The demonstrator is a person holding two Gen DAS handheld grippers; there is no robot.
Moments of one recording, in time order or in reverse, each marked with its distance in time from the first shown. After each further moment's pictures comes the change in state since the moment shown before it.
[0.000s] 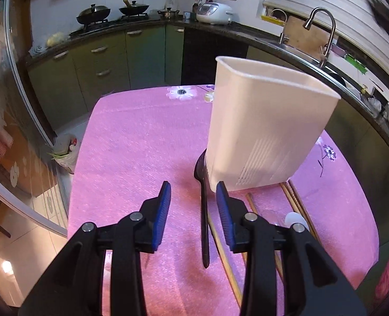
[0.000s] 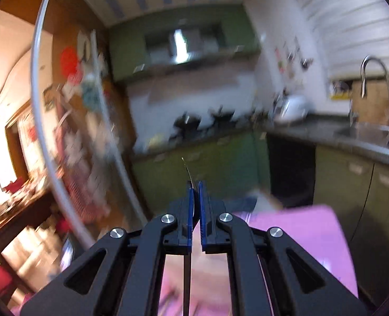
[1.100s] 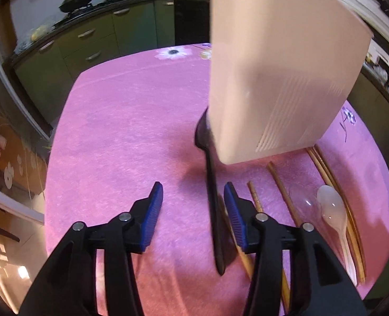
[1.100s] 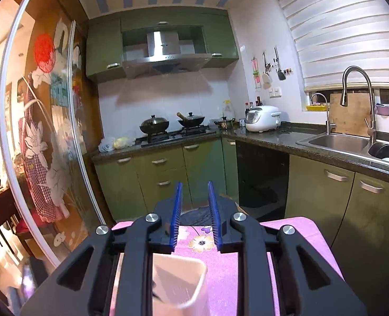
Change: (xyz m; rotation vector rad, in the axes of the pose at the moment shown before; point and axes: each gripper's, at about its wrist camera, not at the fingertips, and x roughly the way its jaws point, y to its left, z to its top) left arm 0.071 -0.008 -0.016 0.096 0.148 0.019; right arm 0.055 -0.033 -0.059 -0.065 -0.021 -0.166
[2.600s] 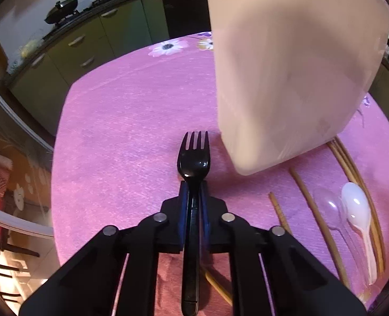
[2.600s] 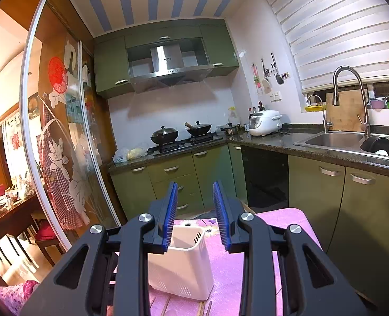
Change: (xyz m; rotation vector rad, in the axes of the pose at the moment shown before) left arm 0.025 0.005 0.023 0.101 0.056 0.039; right arm -0.126 -0.022 0.022 0.059 -0.030 0.062
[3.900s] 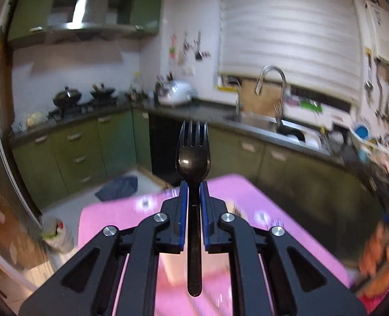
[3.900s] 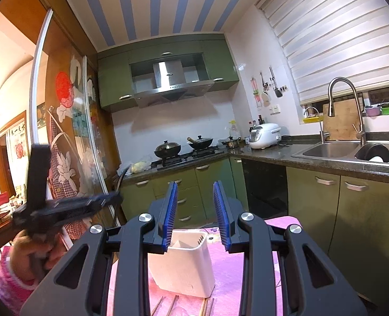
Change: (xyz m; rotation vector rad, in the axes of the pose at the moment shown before) left arm -0.226 -0.036 0.067 -0.061 -0.658 -0.108; right arm -0.057 -0.015 0.011 0.015 -0.082 0.017
